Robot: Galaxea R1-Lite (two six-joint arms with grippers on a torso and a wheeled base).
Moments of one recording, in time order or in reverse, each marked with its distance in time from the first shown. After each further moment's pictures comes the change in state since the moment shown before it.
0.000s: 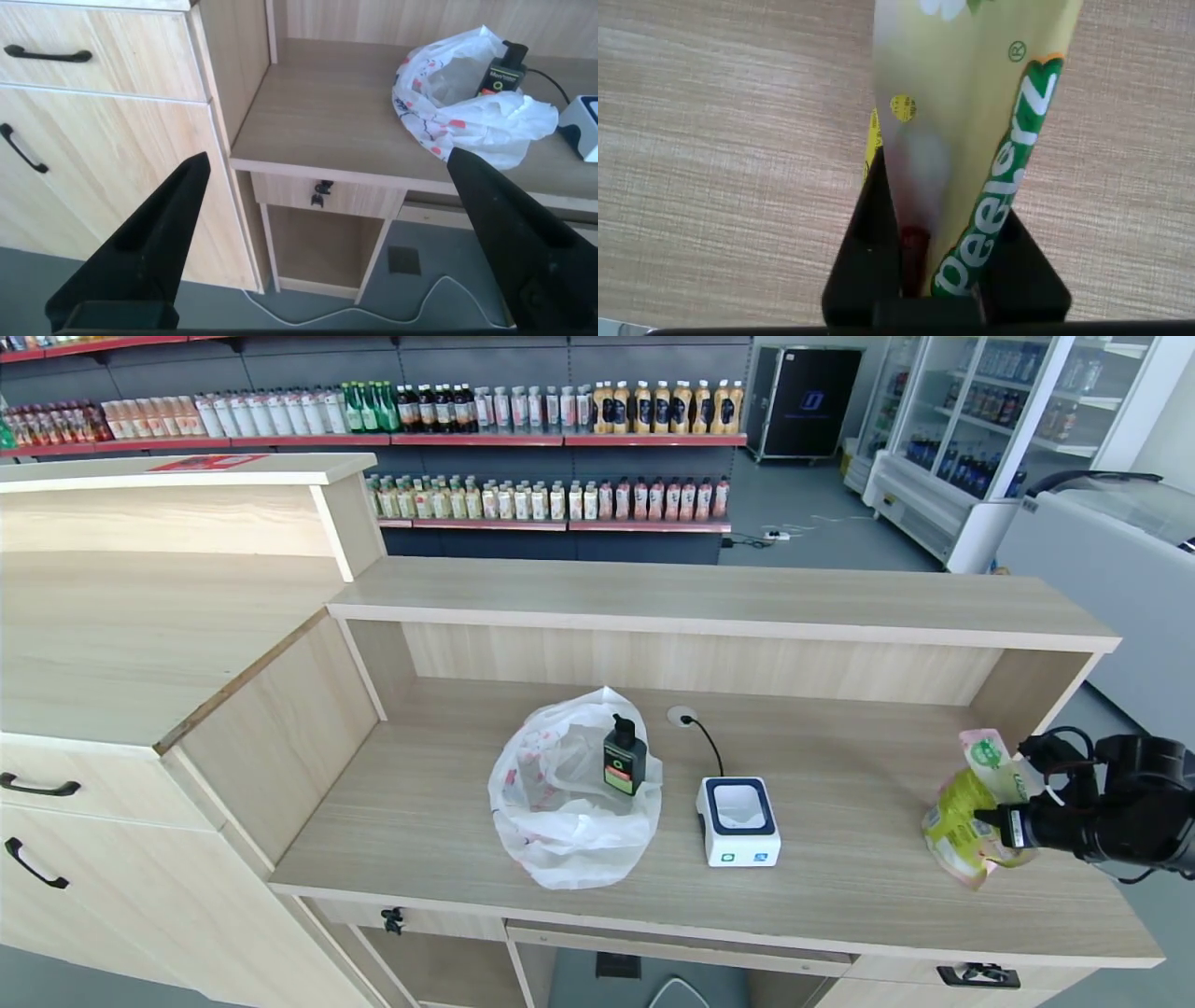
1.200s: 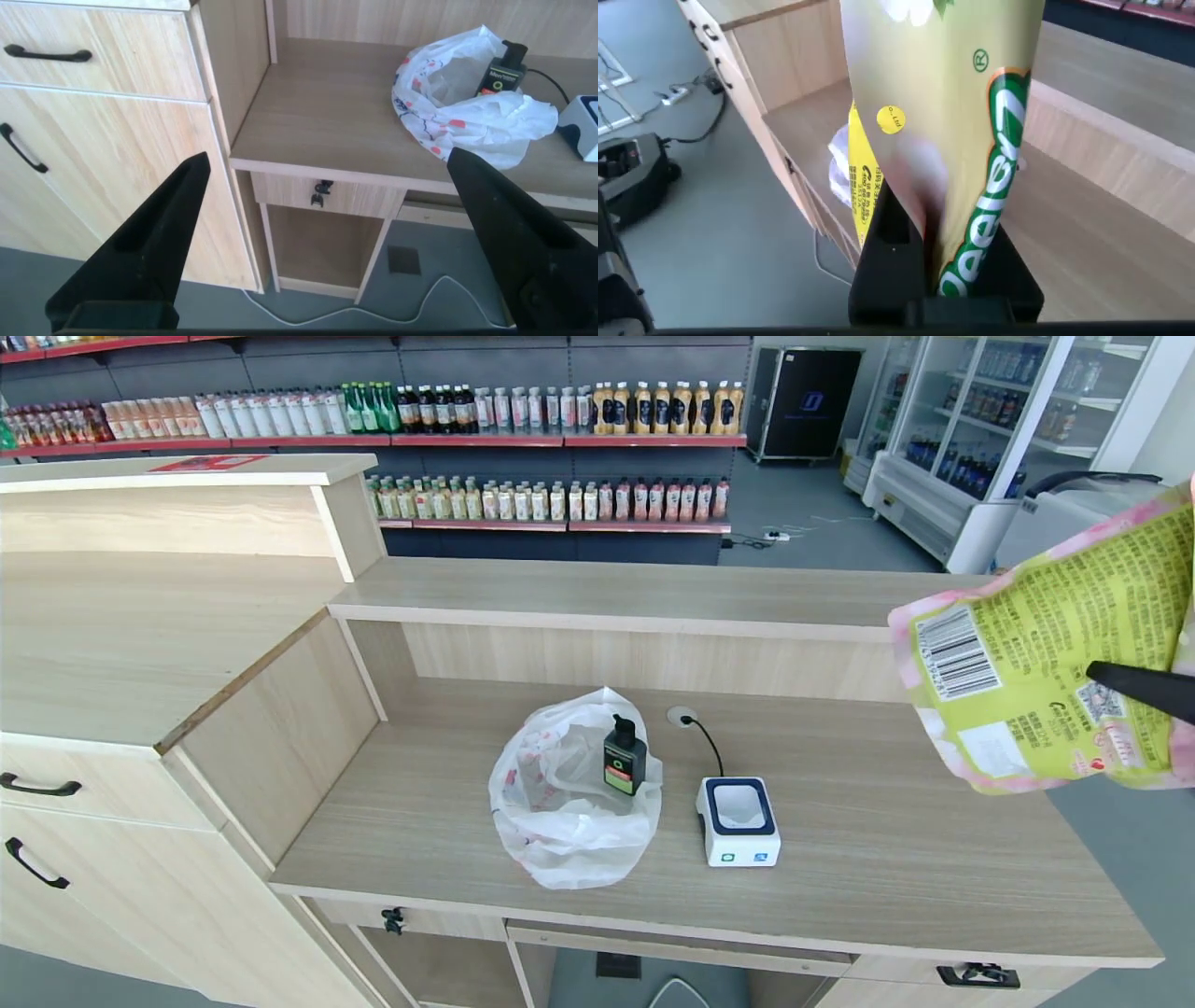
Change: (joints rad) left arm 0.000 0.000 0.000 0.000 0.000 0.000; right arm 0.107 -1.079 0.358 -0.009 0.770 0.304
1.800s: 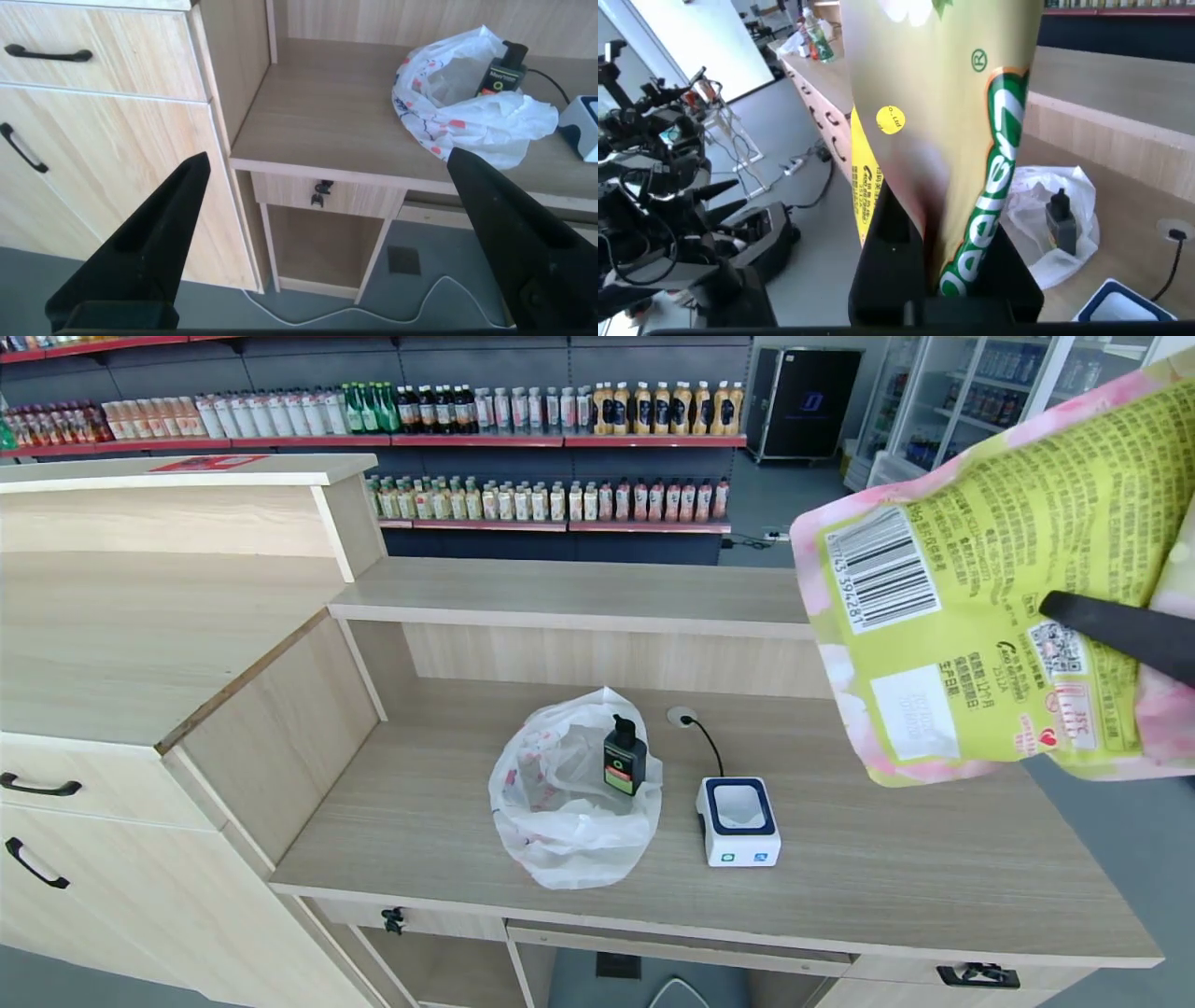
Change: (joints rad) left arm 0.000 0.000 0.000 0.000 0.000 0.000; right arm 0.575 -0.110 0.011 -0.132 -0.427 0.364
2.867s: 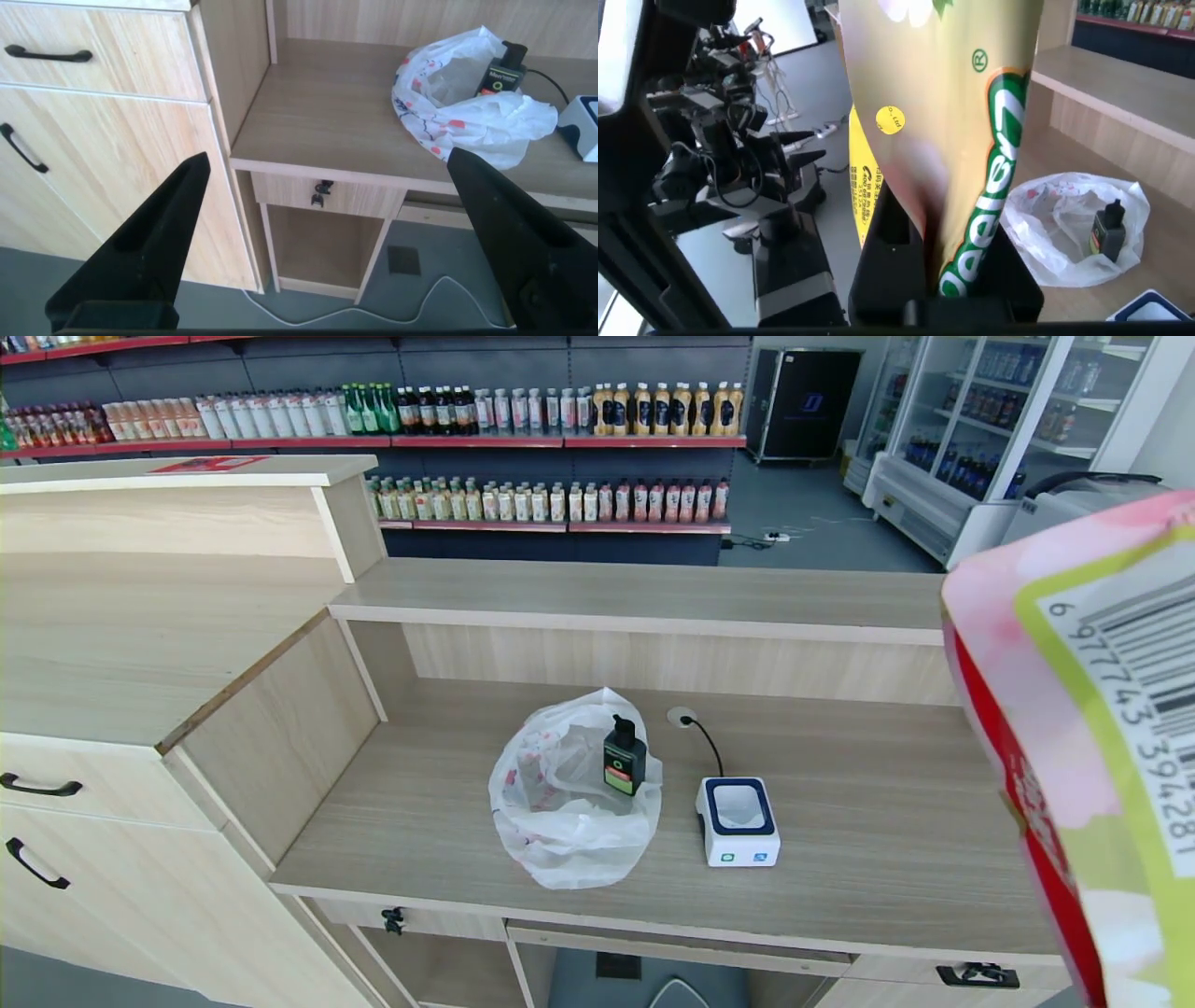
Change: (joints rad) left arm 0.000 0.000 0.000 0.000 0.000 0.000; right arm 0.273 -0.316 -0.144 0.534 -0.112 -0.204
